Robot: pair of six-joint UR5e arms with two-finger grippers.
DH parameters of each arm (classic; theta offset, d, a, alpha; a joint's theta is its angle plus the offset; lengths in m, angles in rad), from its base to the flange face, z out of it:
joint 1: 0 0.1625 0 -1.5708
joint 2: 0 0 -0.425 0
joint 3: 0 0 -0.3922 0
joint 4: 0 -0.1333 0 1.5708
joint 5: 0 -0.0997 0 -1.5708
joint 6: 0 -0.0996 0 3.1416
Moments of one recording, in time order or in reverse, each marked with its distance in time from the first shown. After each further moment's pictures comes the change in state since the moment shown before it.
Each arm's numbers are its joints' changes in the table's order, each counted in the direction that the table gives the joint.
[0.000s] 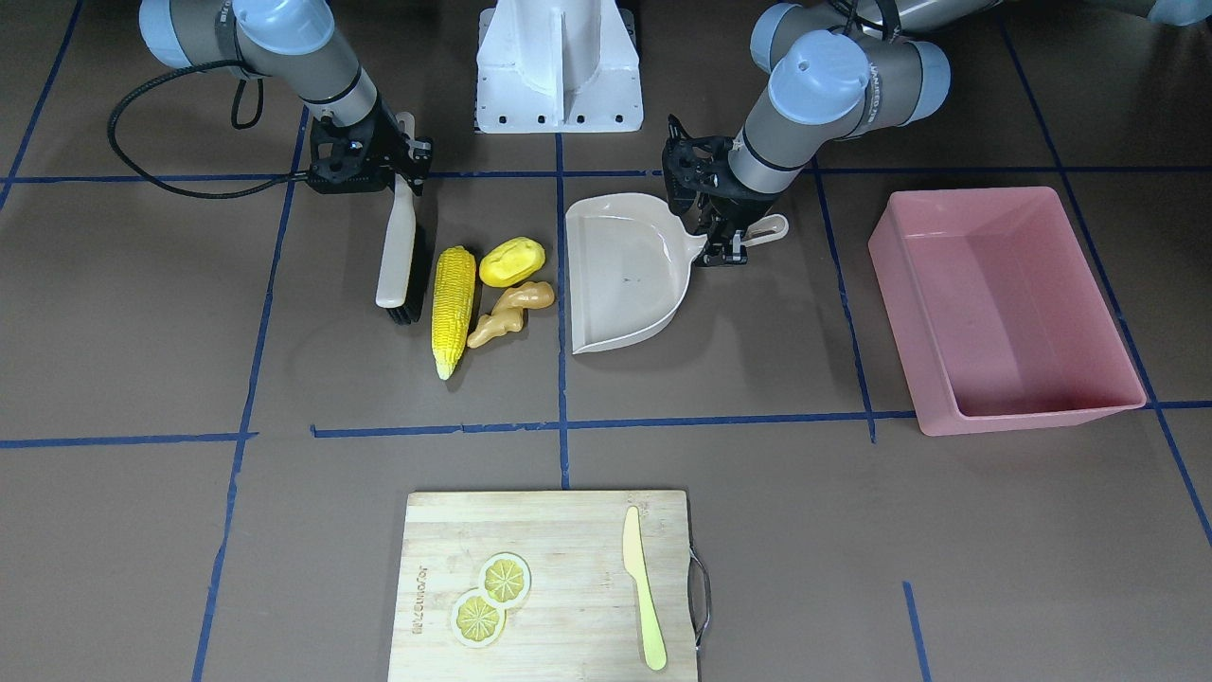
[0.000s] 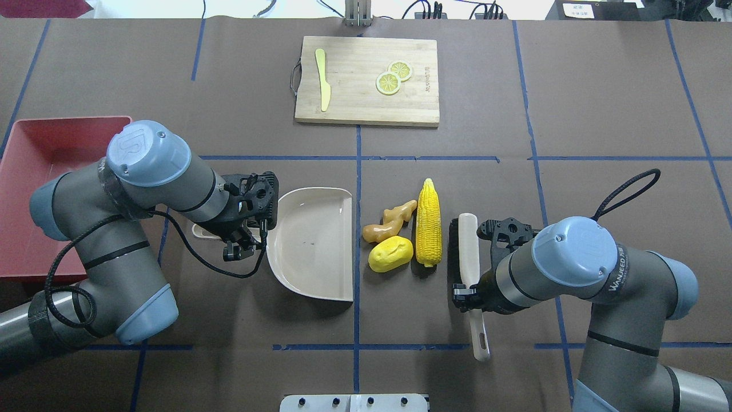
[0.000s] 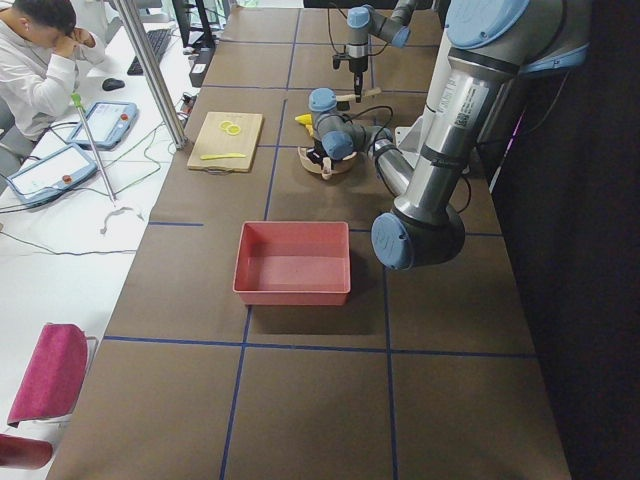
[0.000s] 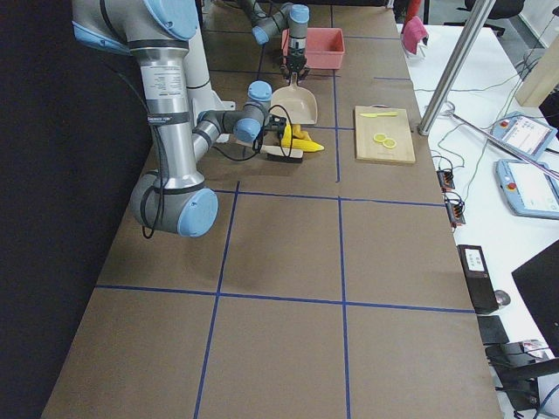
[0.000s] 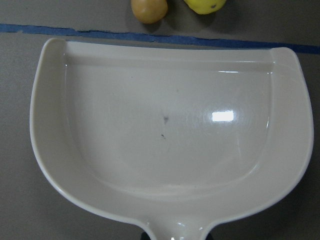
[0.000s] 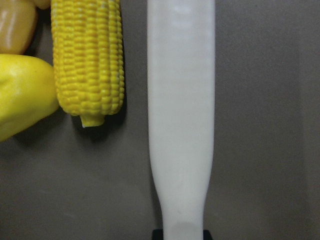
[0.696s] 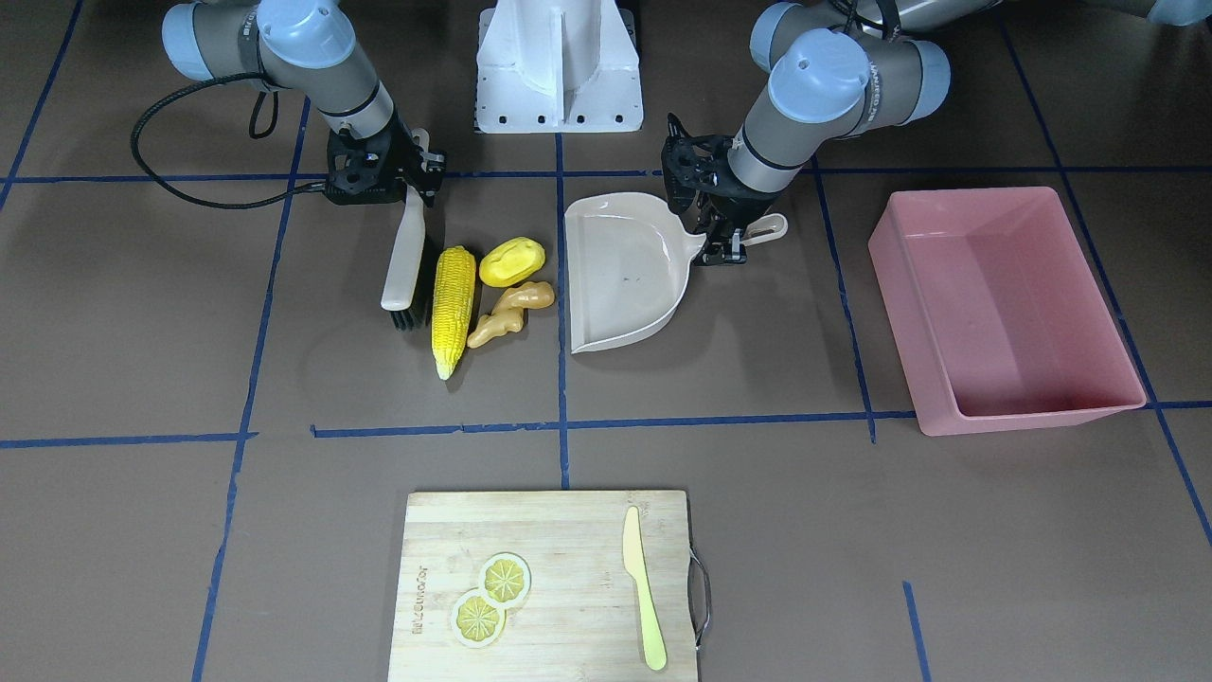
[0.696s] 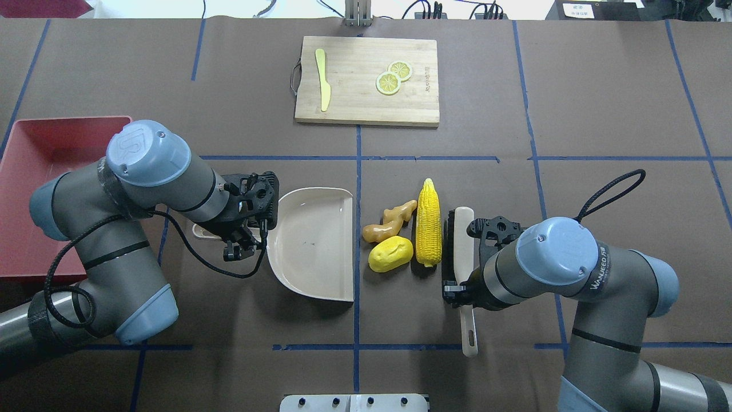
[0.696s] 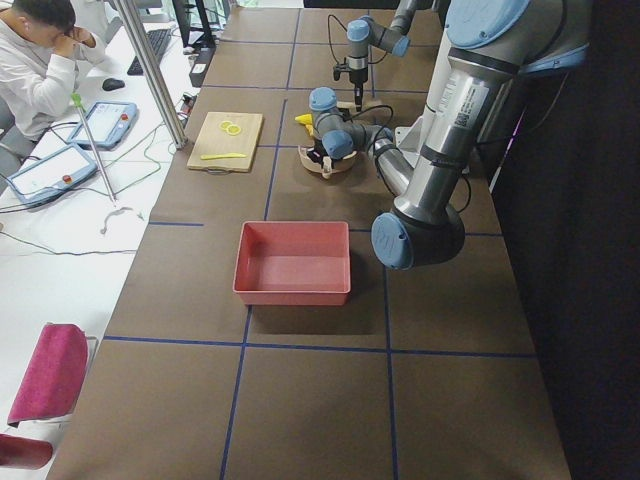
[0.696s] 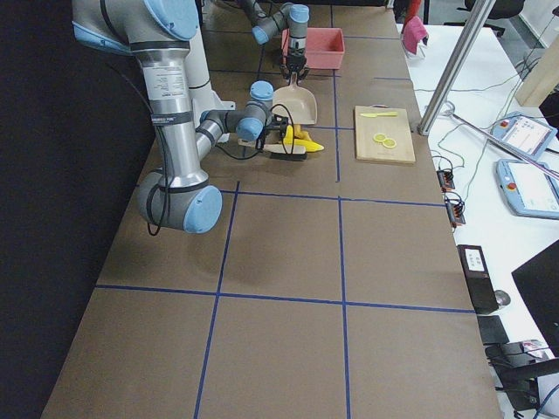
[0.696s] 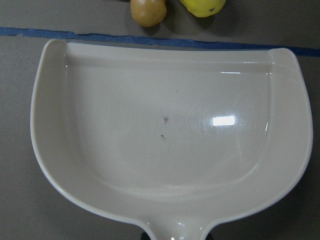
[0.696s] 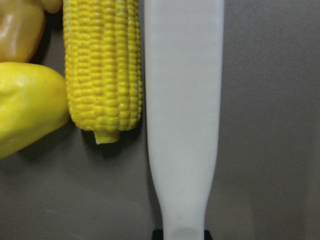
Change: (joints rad) left arm 0.000 0.000 0.002 0.001 0.001 0.000; right arm -0.004 -0.054 0.039 0.000 0.032 0.006
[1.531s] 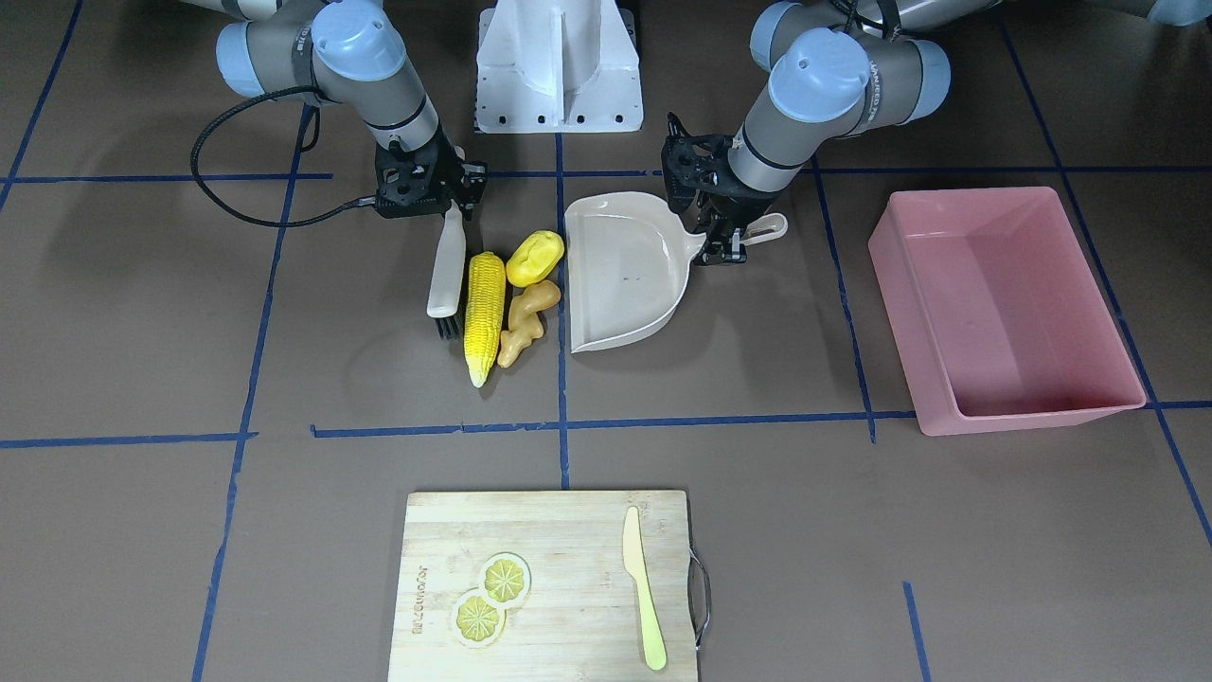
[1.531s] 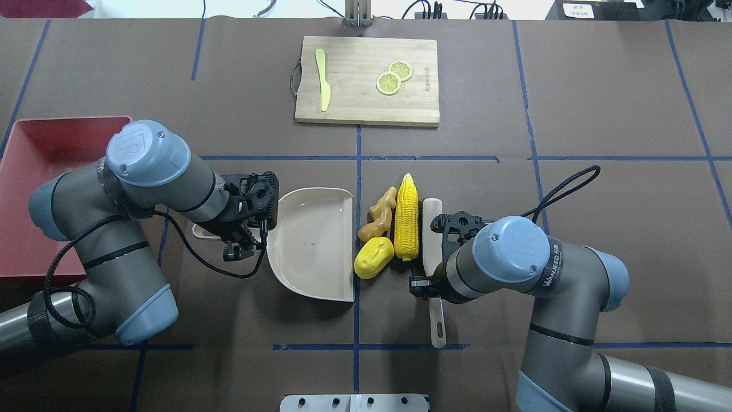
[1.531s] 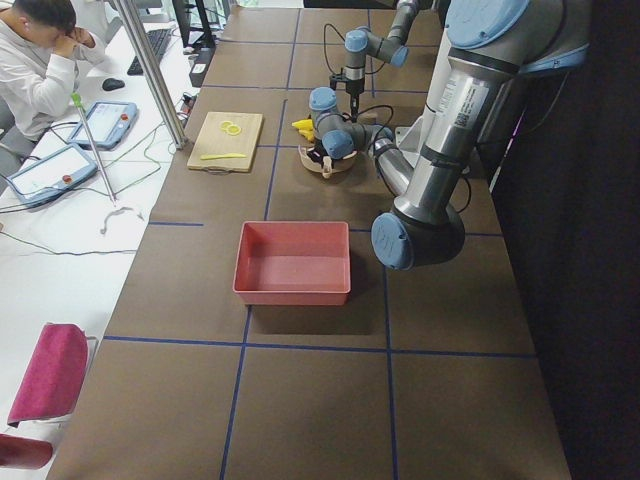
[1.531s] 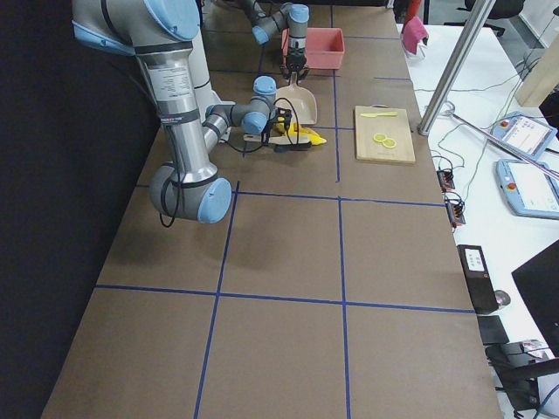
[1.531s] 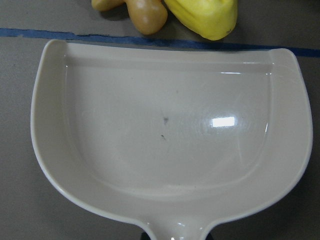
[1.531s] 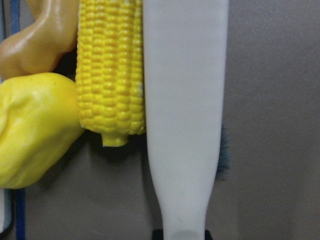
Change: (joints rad) left arm 0.000 0.000 0.000 -0.001 0.001 0.000; right arm -0.017 -0.108 0.086 -0.002 0.043 0.050
